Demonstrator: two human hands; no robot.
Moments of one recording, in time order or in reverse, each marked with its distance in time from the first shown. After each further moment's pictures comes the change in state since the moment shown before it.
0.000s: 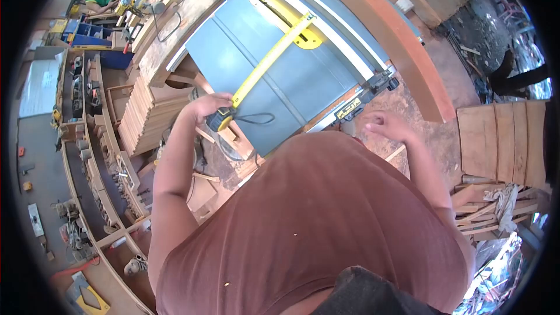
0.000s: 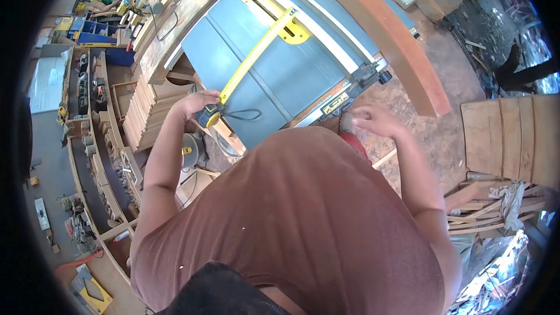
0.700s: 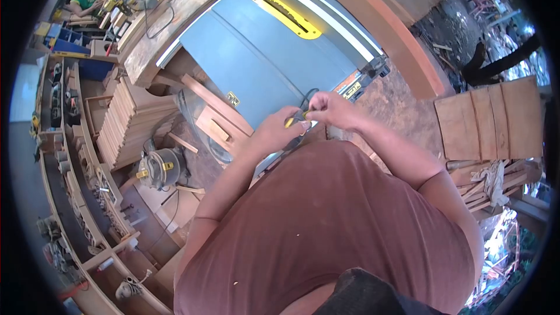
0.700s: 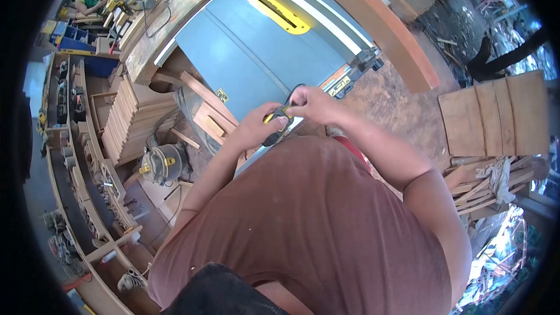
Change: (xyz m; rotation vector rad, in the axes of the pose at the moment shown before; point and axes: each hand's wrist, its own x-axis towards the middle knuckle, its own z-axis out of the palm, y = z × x) left_hand -0.043 -0.017 0.172 0.246 0.170 0.640; right_hand 0.037 -0.150 0.124 0.178 0.190 -0.255
